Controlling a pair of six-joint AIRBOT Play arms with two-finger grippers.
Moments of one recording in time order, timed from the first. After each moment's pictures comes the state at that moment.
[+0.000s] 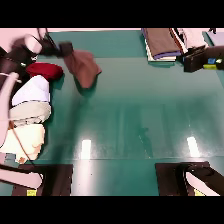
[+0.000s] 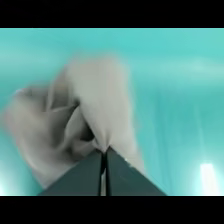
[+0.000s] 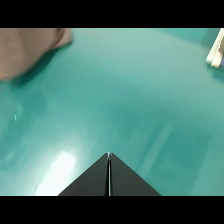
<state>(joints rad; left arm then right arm) -0.13 -1.53 1.76 1.33 -0.77 -1.66 0.12 -0.94 1.44 -1.25 1.13 1.34</state>
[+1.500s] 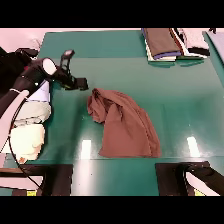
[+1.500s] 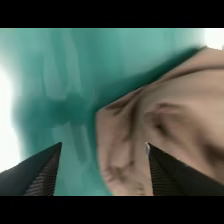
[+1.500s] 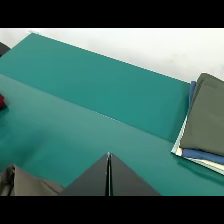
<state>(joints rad) -0.24 -1.51 1.33 1.26 -0.97 -1.60 0.12 -0.94 1.77 -1.26 1.16 1.37</state>
